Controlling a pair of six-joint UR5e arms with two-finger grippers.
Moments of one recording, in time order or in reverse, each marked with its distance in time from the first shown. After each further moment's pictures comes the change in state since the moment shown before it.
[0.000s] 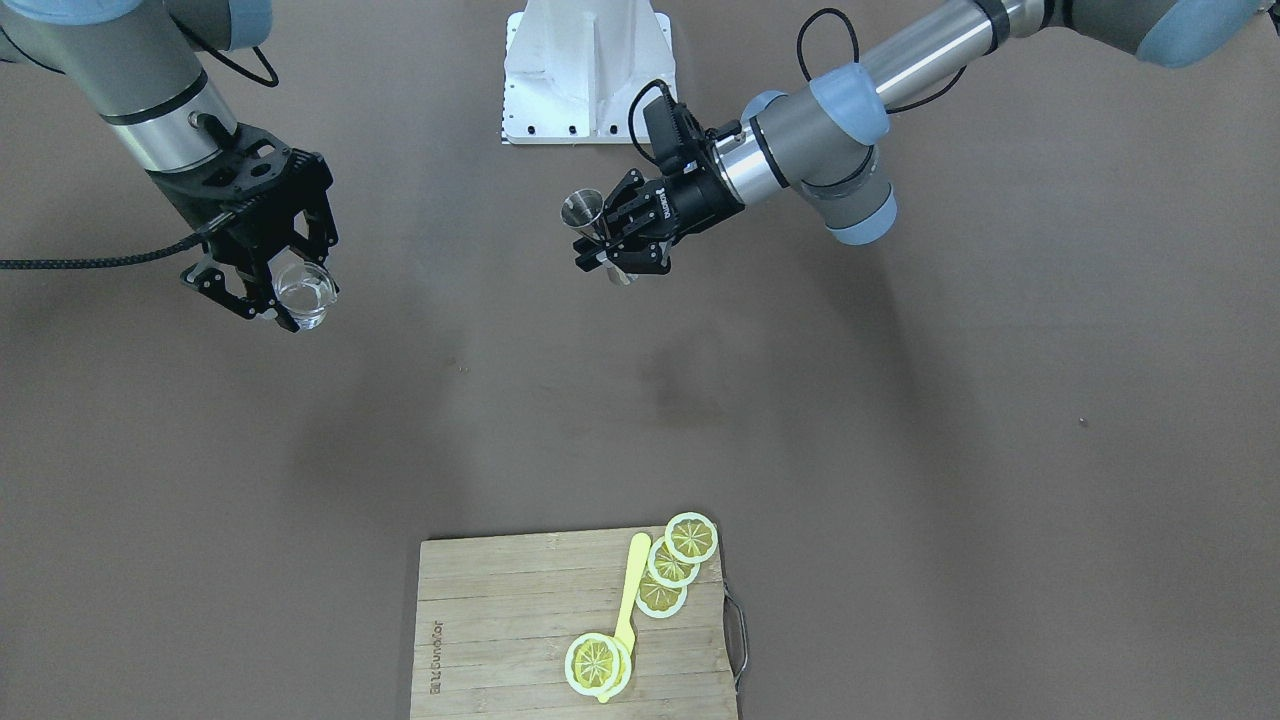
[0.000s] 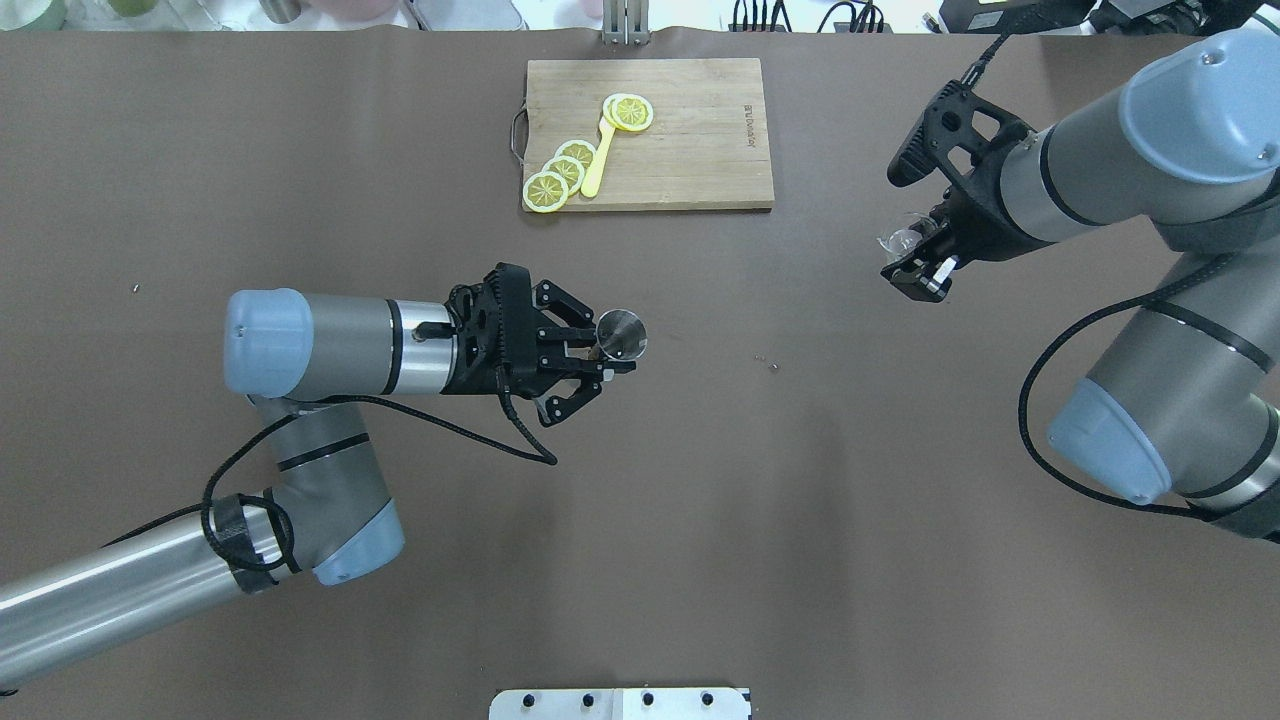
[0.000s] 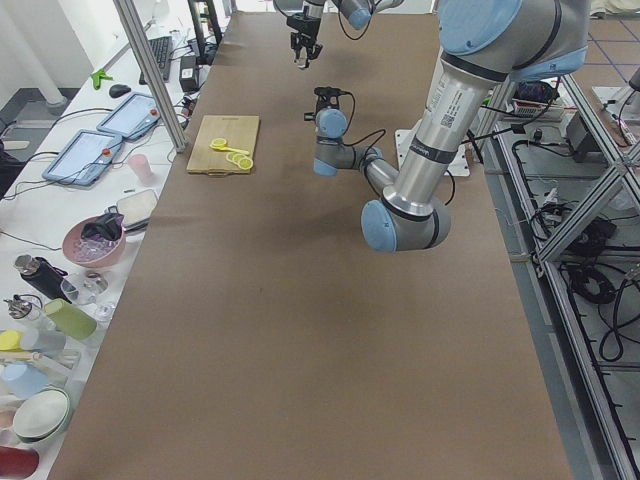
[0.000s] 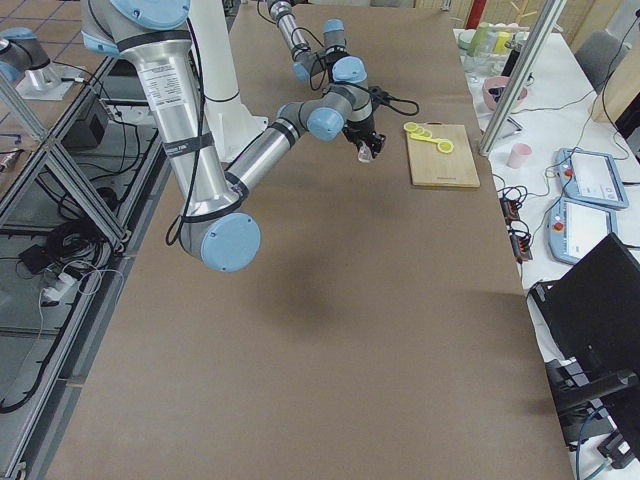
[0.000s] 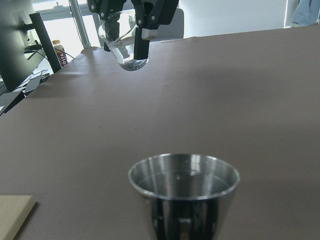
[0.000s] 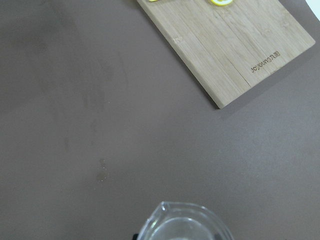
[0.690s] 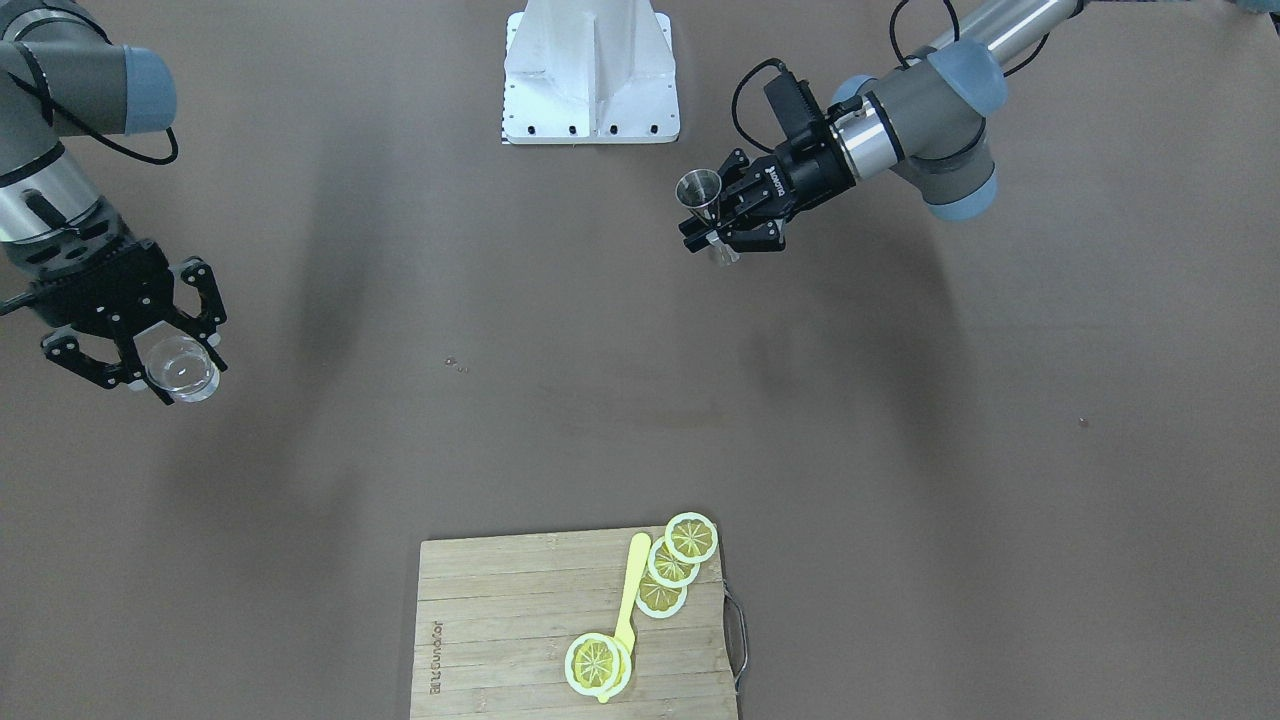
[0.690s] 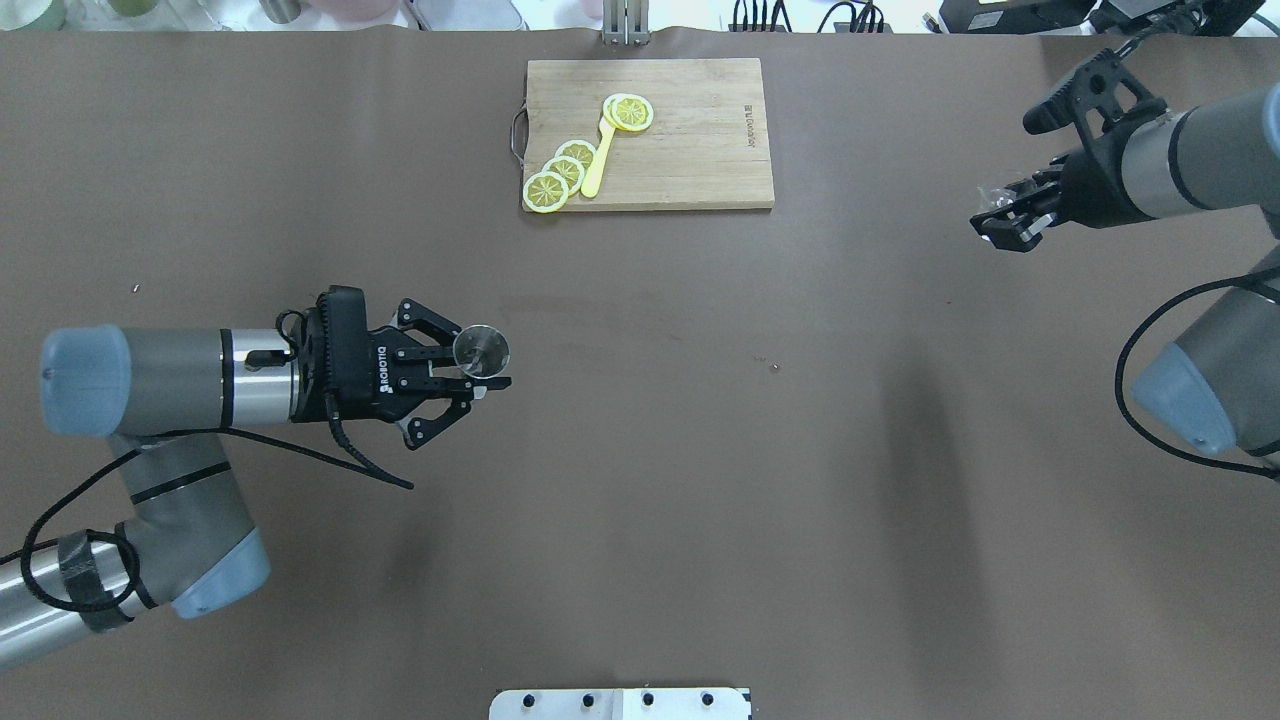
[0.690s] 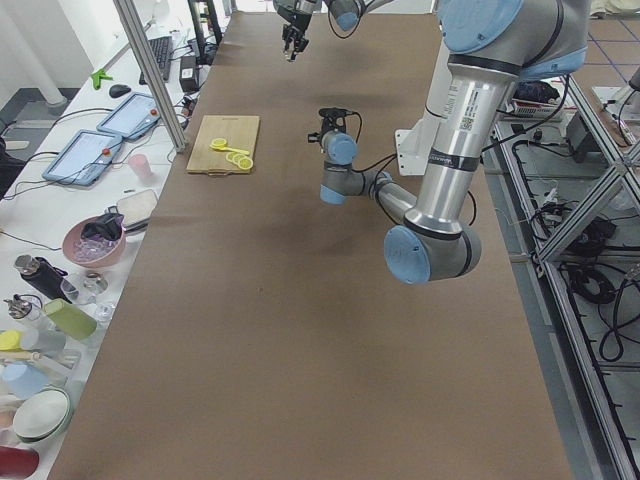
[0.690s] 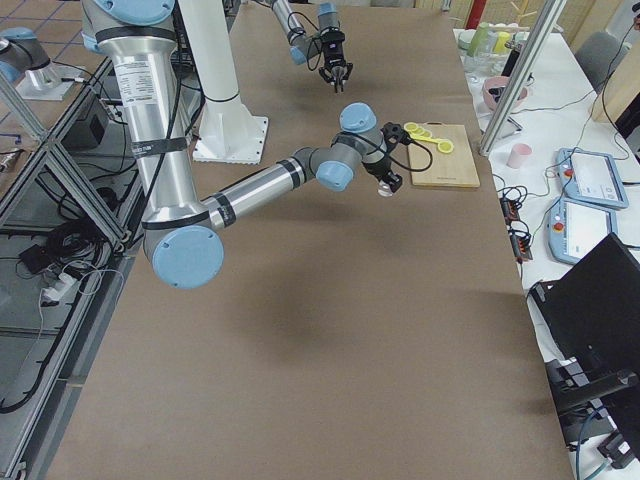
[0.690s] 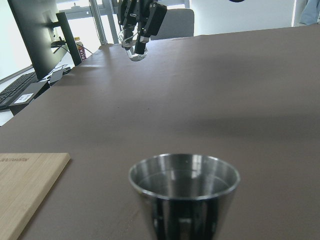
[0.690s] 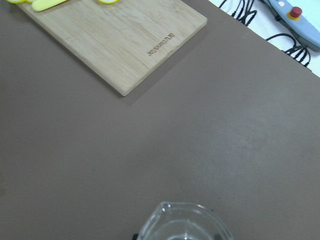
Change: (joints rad) left arm -0.028 0.258 -0.149 -0.113 0.017 -0.055; right arm 0.143 -0.135 -0.152 0.344 -0.001 0.179
